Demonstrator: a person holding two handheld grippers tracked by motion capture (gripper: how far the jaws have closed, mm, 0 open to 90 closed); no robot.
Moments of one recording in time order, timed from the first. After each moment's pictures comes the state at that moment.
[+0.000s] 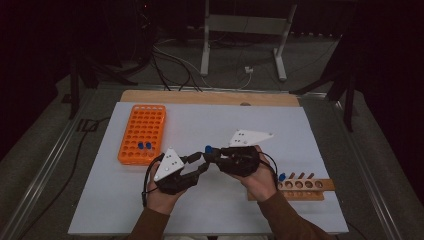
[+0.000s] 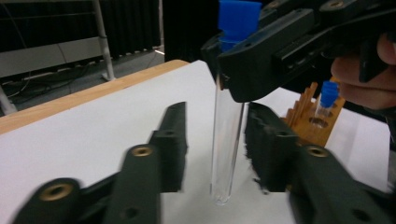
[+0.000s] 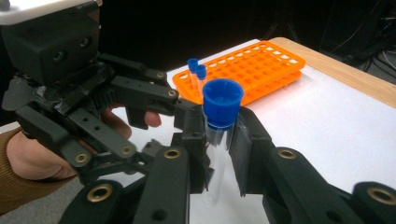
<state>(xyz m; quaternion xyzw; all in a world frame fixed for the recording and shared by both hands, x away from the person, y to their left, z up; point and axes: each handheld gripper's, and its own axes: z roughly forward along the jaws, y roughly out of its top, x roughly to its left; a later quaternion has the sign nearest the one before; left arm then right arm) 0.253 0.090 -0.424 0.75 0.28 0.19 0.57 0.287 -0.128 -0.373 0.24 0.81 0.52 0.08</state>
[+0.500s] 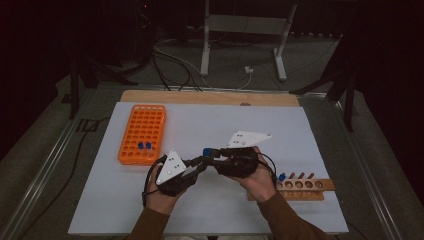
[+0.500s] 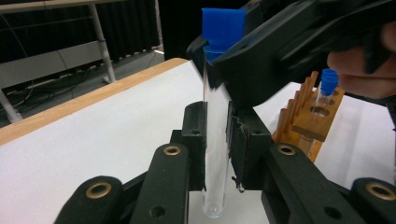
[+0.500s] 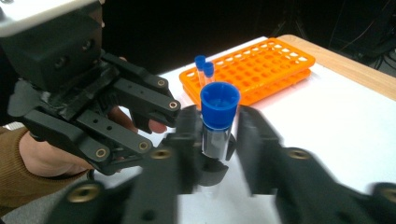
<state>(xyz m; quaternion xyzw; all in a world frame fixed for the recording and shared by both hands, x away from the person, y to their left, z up) 0.251 0.089 -0.425 0.76 0.26 0.20 0.56 0.286 -0.126 -0.376 0.24 0.82 0.52 0.07</state>
